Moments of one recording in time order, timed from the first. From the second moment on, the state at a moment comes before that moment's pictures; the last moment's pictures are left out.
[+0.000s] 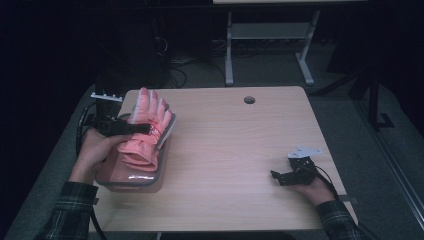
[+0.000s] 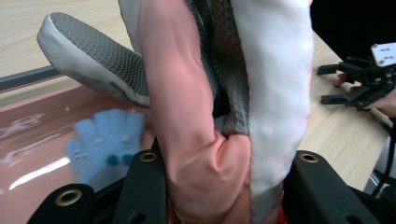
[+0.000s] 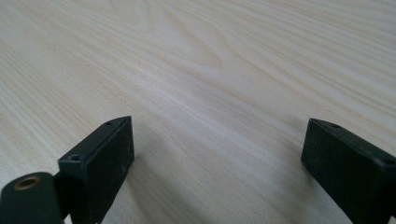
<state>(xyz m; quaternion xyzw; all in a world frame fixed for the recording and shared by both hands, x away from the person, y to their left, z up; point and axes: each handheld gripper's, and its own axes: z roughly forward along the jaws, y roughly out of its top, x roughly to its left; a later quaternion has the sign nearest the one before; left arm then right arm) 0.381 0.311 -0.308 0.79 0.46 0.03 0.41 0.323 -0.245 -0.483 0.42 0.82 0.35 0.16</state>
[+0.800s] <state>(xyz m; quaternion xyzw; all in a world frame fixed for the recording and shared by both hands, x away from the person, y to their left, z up) 0.403 0.326 -0.378 0.79 0.52 0.02 0.33 0.323 -0.245 -0.482 0.43 0.82 0.35 0.16</state>
